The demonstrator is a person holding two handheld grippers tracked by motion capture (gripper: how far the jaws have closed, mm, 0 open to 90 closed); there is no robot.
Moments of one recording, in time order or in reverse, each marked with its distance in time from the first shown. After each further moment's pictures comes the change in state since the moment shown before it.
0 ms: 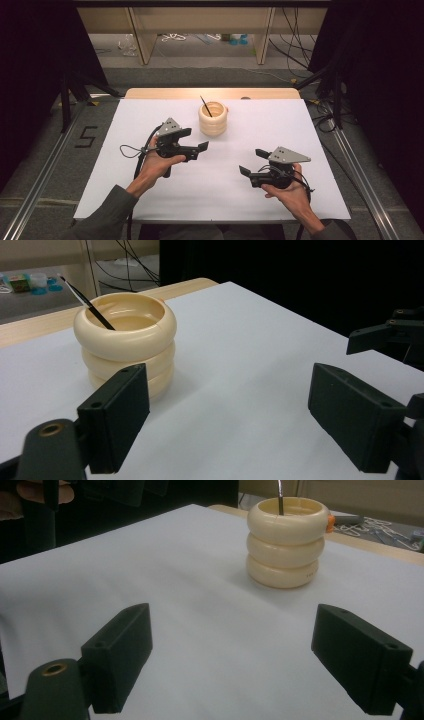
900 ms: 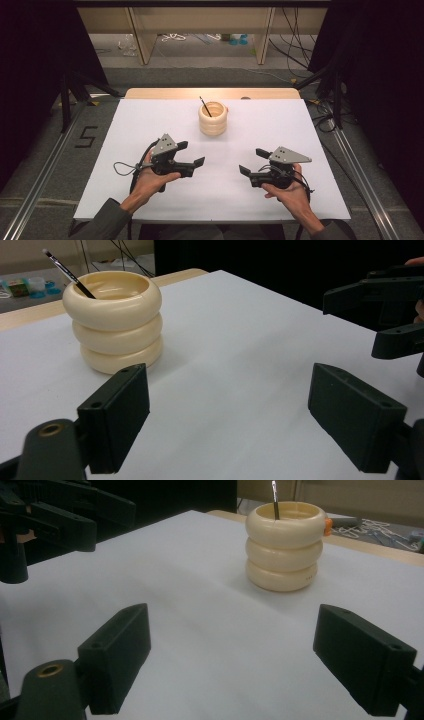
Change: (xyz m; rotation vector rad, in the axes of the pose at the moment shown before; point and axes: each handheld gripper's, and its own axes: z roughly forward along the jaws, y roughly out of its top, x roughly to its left) left arm -0.017 -0.031 -0.021 0.000 0.008 0.028; right arm 0.001 0.000 0.000 -0.018 0.009 0.024
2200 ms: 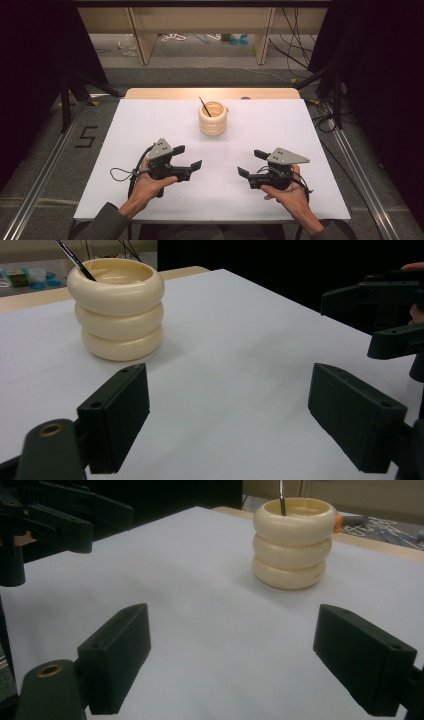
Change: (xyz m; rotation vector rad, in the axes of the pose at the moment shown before) left arm 0.000 -0.010 -0.008 -0.010 -0.002 -0.052; right arm 0.003 -0.001 0.002 0.013 0.011 -0.010
